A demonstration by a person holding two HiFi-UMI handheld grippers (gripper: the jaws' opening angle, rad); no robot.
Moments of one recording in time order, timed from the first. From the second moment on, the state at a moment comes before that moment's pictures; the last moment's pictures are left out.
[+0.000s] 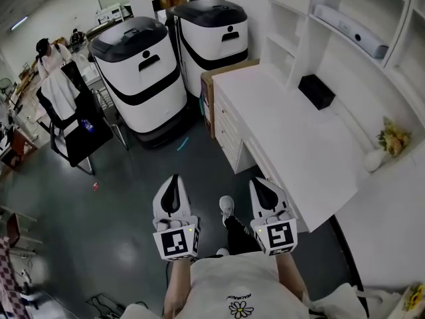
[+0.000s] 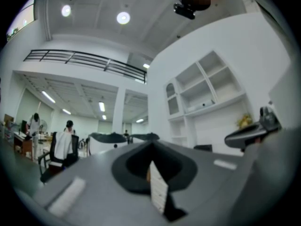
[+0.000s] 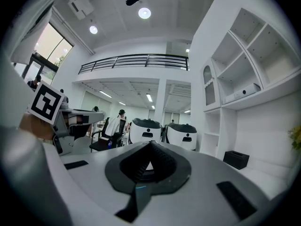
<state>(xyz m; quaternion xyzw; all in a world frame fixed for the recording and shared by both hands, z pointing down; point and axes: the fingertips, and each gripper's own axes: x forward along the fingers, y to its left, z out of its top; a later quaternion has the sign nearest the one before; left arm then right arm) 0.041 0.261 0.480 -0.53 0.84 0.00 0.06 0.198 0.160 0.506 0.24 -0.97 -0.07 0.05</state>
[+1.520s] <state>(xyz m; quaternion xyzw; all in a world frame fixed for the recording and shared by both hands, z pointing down) -0.173 -0.149 0.466 -0.58 0.81 0.04 0.07 -0.014 -0.225 0.488 0.29 -0.95 -0.07 0.05</state>
